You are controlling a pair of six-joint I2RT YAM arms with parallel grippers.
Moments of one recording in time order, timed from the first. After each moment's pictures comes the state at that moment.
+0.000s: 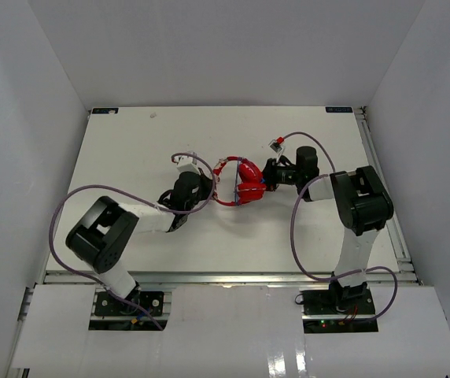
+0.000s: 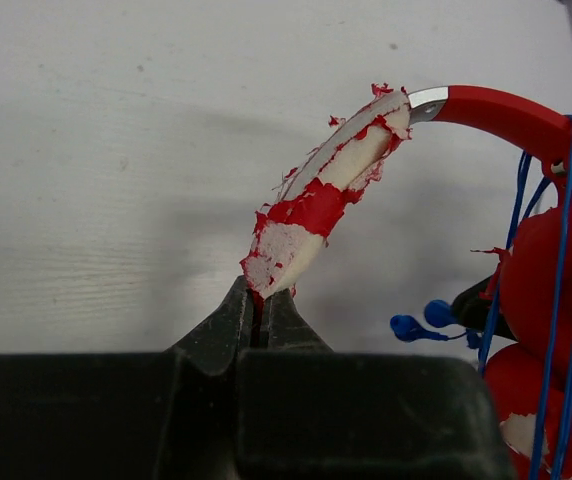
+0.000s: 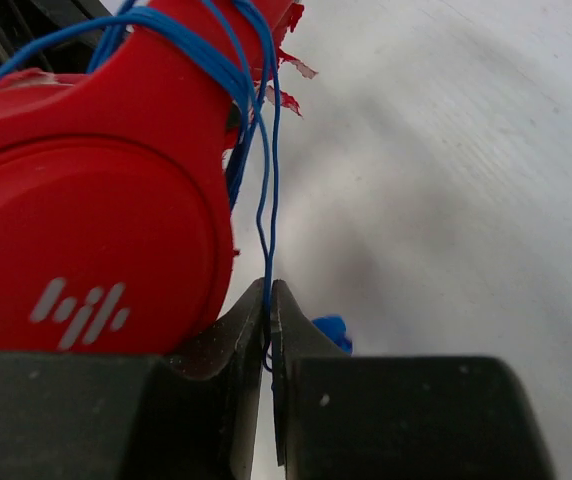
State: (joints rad) left arm -0.63 1.61 0.67 0.59 -0.22 -0.66; right arm 0.28 1.91 0.87 0.69 -1.07 0.41
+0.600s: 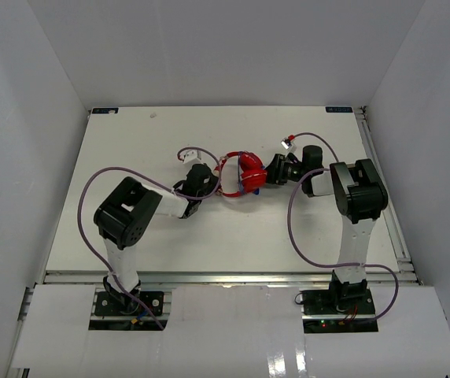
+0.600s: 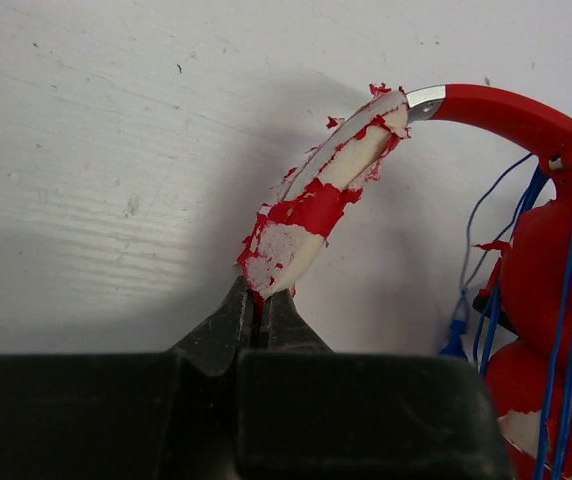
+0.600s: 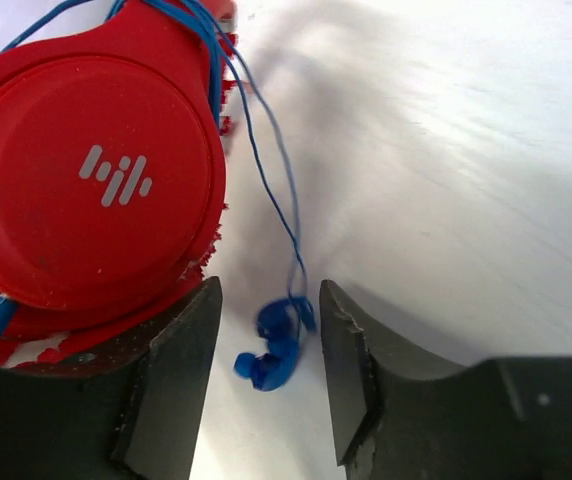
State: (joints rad) left arm -0.59 1.92 0.87 0.57 -0.28 -0.80; right arm 0.19 2.10 0.97 0.69 -0.95 0.52
